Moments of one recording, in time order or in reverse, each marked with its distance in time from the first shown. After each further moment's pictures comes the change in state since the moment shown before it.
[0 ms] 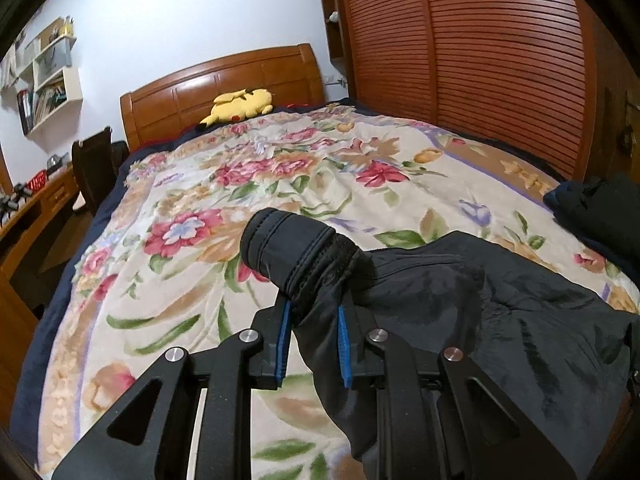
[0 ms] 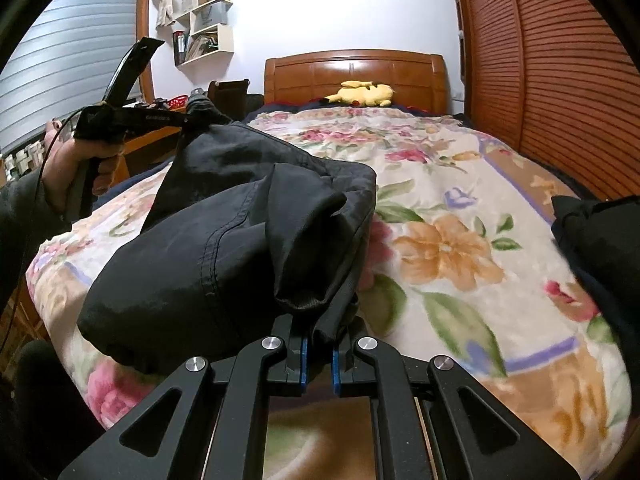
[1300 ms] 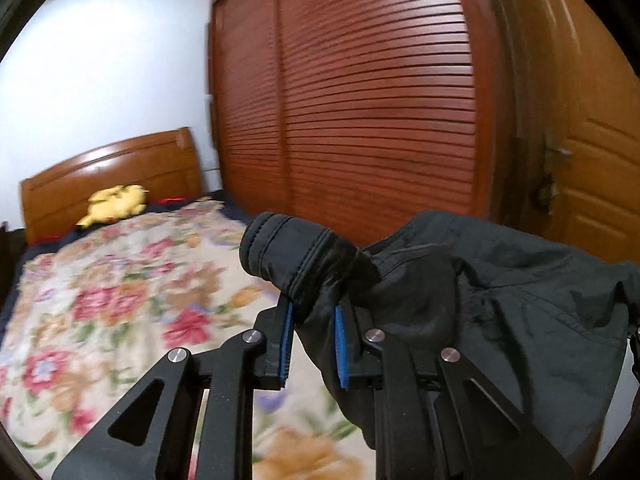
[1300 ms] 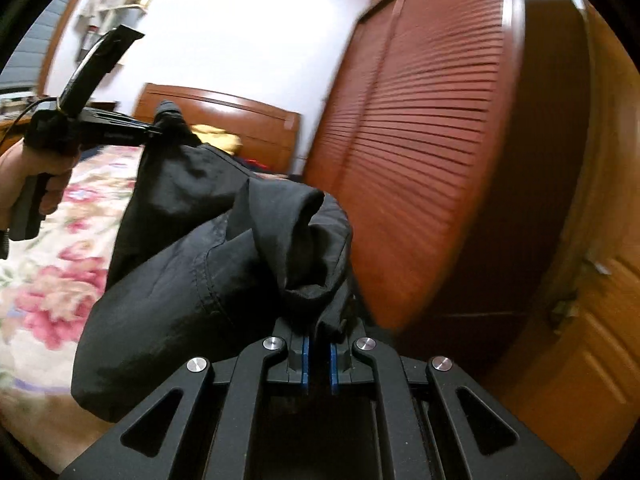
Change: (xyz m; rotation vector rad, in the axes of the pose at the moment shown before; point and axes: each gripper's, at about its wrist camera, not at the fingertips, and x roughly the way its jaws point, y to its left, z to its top) left arm -0.002 -0.302 0.212 0.078 -0.241 -0.358; right arm -0.176 -0.172 0.106 -0.124 -0.124 -0.644
